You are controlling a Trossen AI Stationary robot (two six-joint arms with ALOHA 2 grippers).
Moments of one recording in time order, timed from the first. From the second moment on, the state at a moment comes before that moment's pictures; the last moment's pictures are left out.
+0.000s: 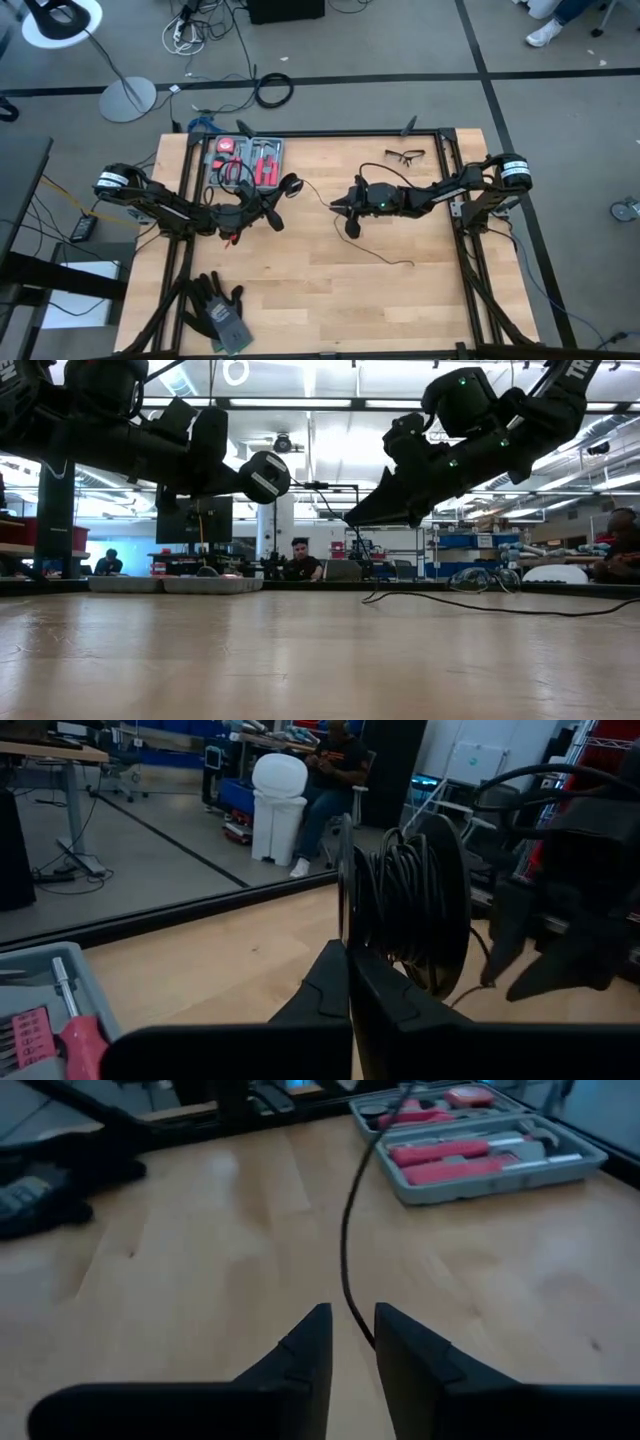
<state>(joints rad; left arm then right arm) -0.16 1.41 0.27 1.08 -0.86 -0.30 -0.05 1.62 0.60 0.64 0.13 0.15</state>
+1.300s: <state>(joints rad) -0.16 1.41 0.27 1.08 -0.84 -0.30 -0.05 1.62 0.60 0.54 0.25 0.17</state>
